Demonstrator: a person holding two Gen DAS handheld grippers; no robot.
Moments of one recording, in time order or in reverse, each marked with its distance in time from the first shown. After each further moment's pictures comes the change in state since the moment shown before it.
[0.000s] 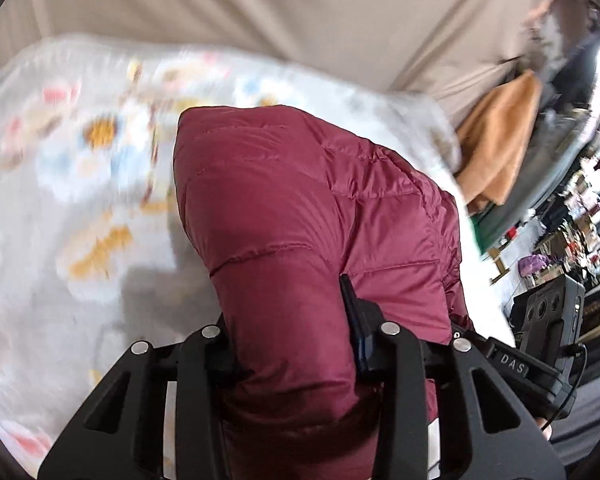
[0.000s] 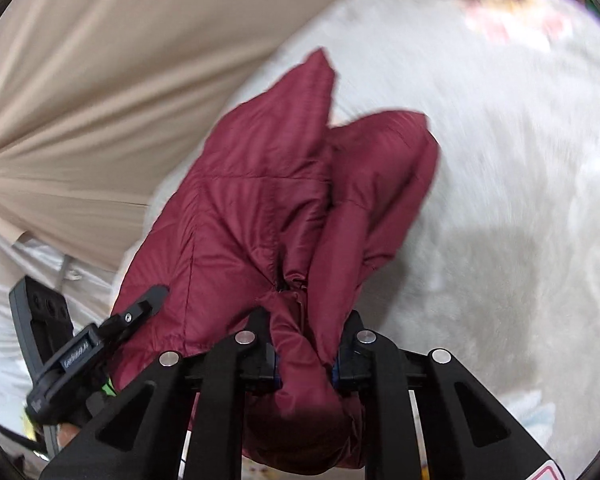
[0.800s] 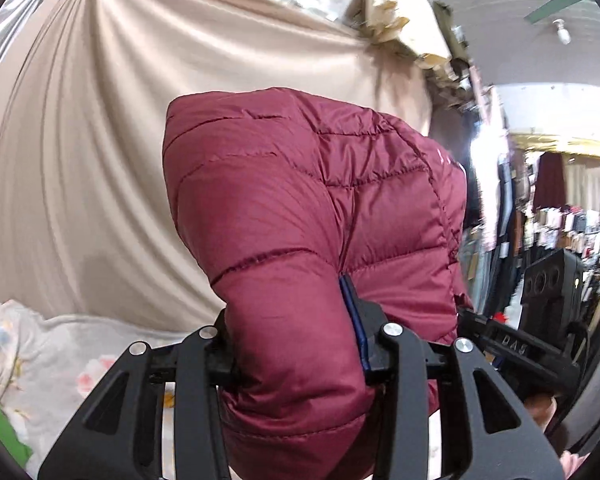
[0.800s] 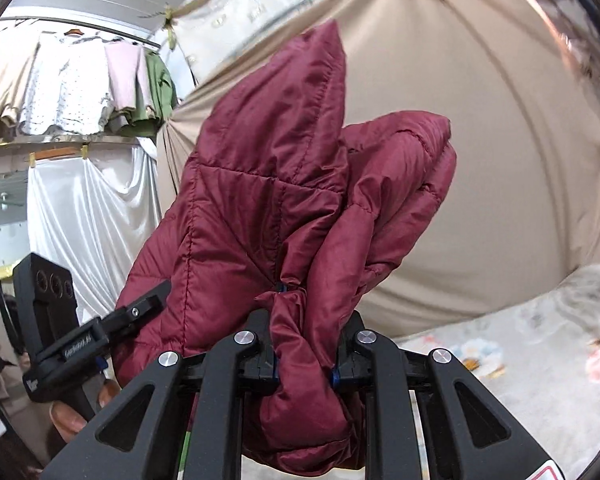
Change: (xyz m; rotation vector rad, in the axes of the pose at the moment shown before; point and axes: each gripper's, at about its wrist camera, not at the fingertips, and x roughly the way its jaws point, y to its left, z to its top) left arm -0.308 -0.031 0.054 0.297 -0.733 -0.054; right arm -0.183 0.284 0.007 -0.620 -0.551 0.369
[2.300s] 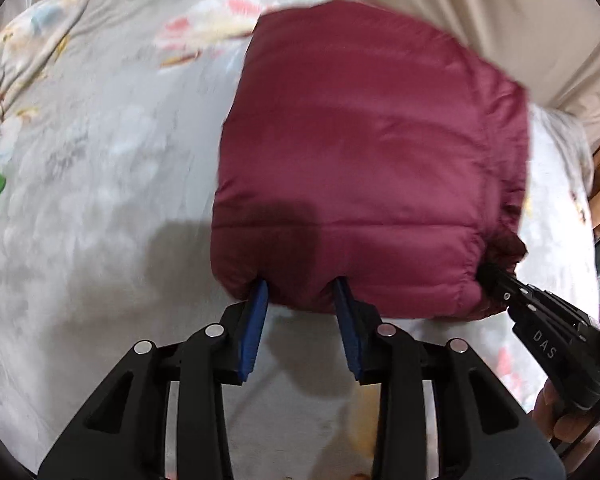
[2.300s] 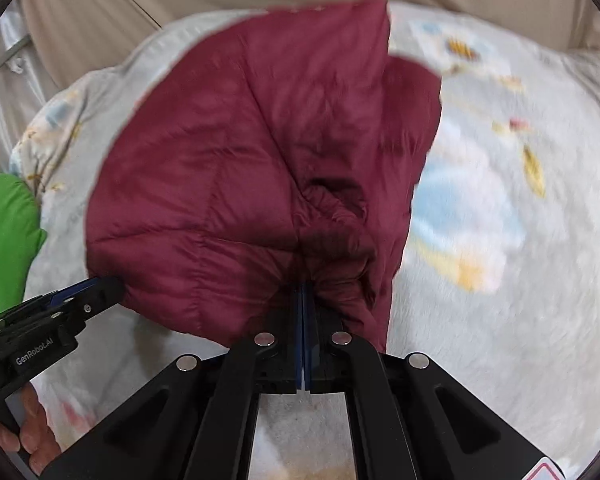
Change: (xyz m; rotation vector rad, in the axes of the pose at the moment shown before) left arm 0.146 0.210 -0.381 -0.369 0.877 0.472; right arm 0.233 -0.118 -0.377 0.016 0.907 -0.446
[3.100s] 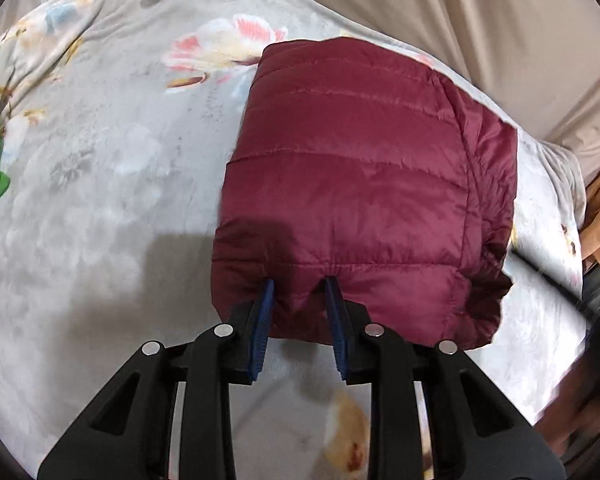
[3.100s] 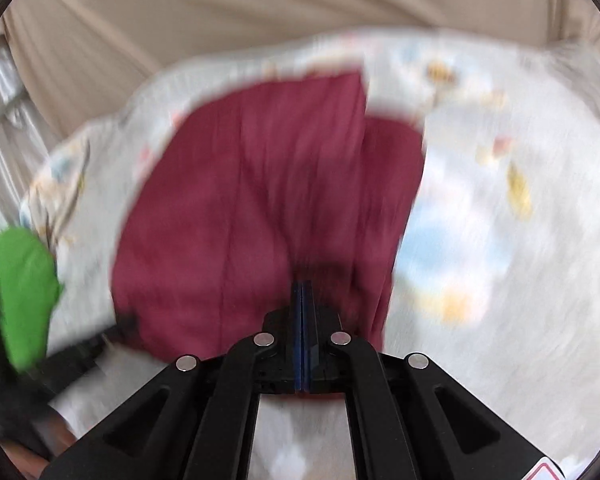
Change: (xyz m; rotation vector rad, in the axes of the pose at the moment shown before) left arm -0.030 0.014 0.008 -0.059 -0.089 -0.031; right arm -0.048 -0.018 0.035 0.087 -0.152 0.032
